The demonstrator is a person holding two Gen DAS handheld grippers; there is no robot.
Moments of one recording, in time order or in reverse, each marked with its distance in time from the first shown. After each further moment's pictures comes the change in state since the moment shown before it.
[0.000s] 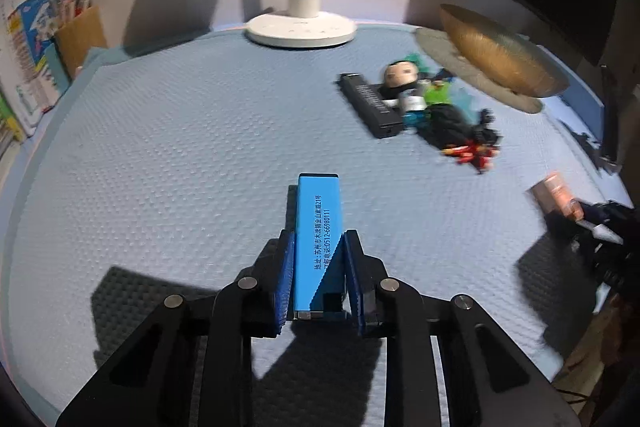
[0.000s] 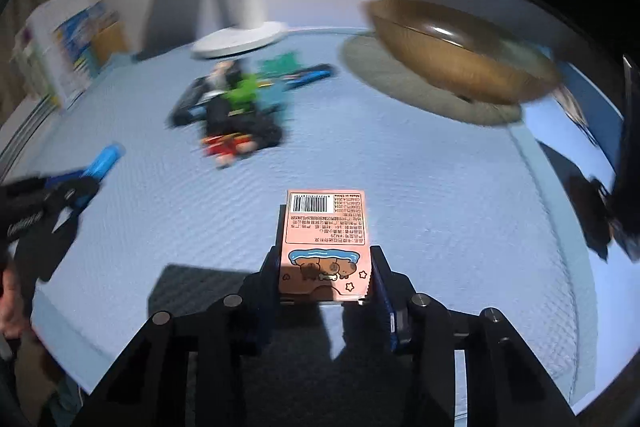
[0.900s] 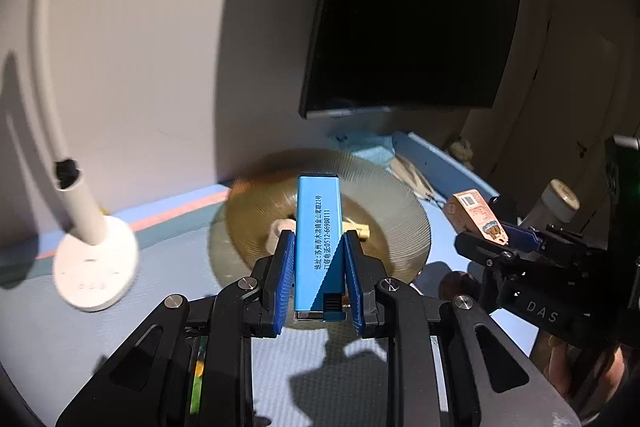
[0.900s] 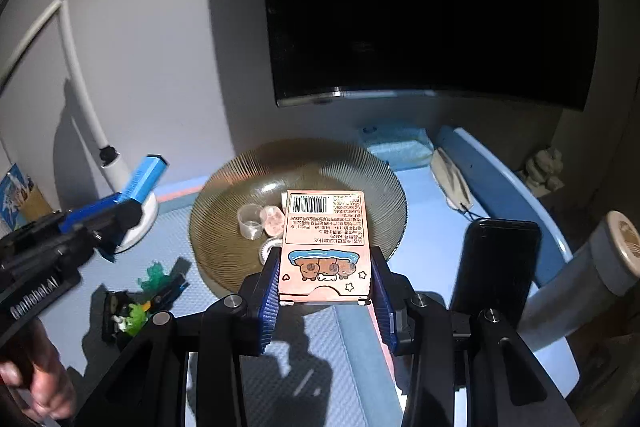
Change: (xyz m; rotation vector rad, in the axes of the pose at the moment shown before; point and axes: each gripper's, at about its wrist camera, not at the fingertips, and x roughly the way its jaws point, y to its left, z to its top) left arm 0.006 -0.196 0.212 0.202 -0.211 -0.336; right arm -0.078 -0.164 0.142 0.292 -0.159 -0.247
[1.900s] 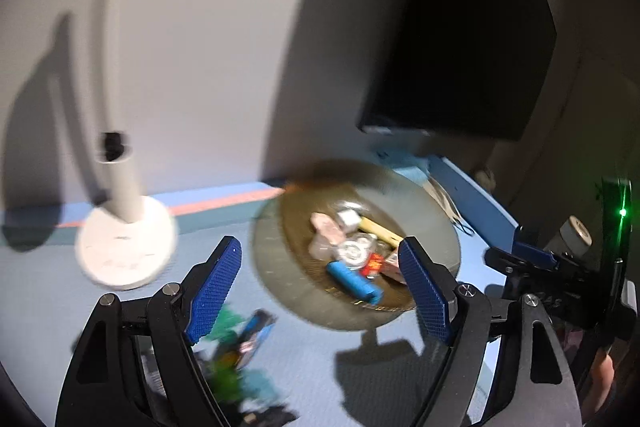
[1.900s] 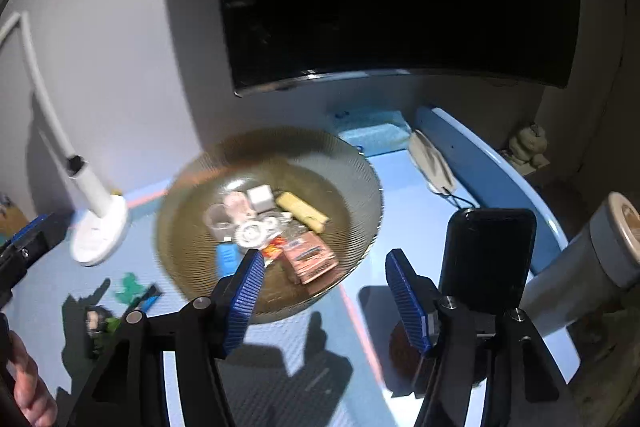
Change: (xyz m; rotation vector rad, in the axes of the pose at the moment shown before) left arm -0.047 0.049 -0.012 -0.150 -0.074 0.087; right arm 0.007 -0.019 0.005 0.076 0.027 -0.035
